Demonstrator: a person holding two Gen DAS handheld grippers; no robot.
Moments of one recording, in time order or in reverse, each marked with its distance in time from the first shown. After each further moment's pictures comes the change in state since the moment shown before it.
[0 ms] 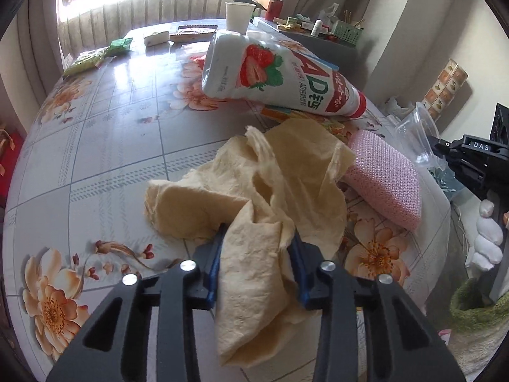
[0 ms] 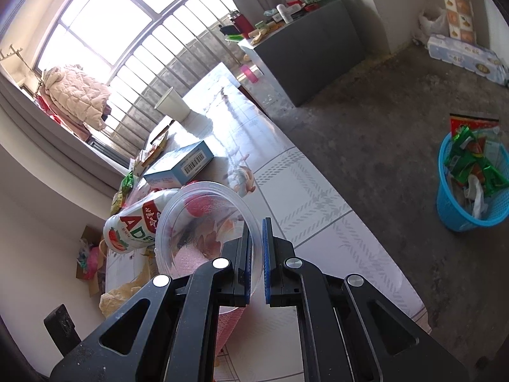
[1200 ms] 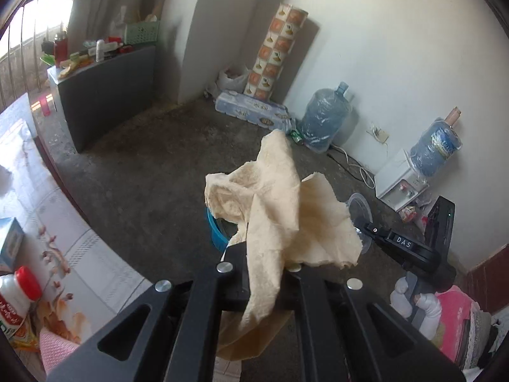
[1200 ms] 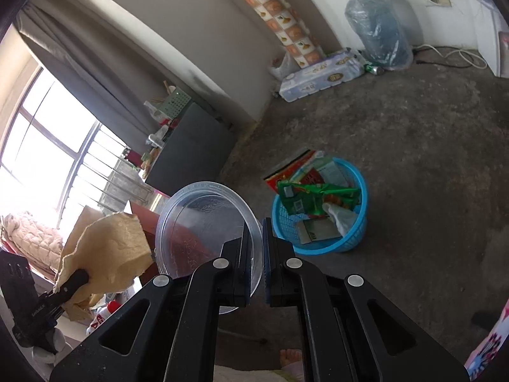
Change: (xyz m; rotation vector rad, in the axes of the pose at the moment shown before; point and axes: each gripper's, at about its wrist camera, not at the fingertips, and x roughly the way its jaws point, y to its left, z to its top) left arm 0.046 -0.356 0.124 0.488 0.114 -0.532; right arm -0.180 -0.253 -0.032 0.470 -0.406 -0.225
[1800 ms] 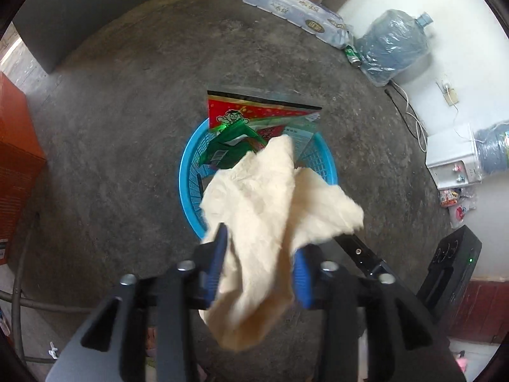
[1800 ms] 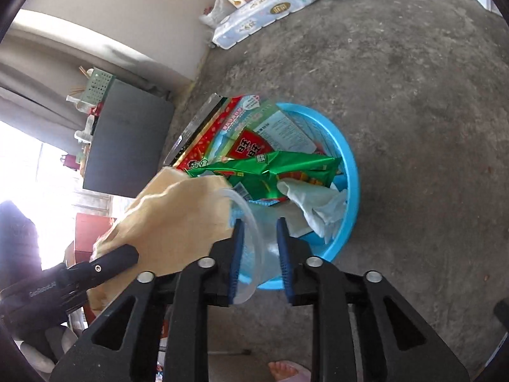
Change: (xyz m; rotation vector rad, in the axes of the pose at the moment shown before) left arm 0.307 0.019 0.049 -0.191 0.413 0.126; right arm 0.192 -0.097 0.020 0.177 0.217 -0.123
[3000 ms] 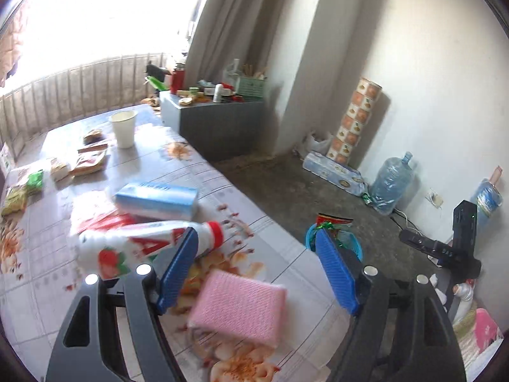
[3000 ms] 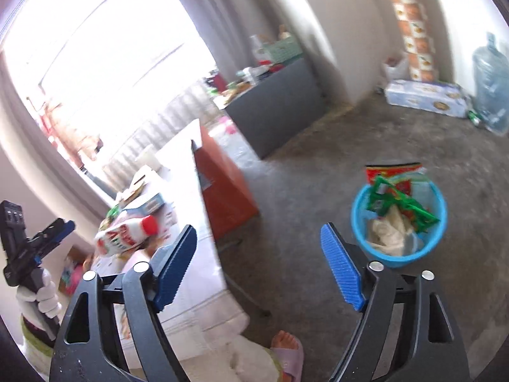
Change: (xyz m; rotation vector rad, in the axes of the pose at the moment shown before) left arm -0.386 0.203 -0.346 -0.099 -0.774 0.127; right arm -0.190 0.190 -0.162 -0.741 -0.045 0.326
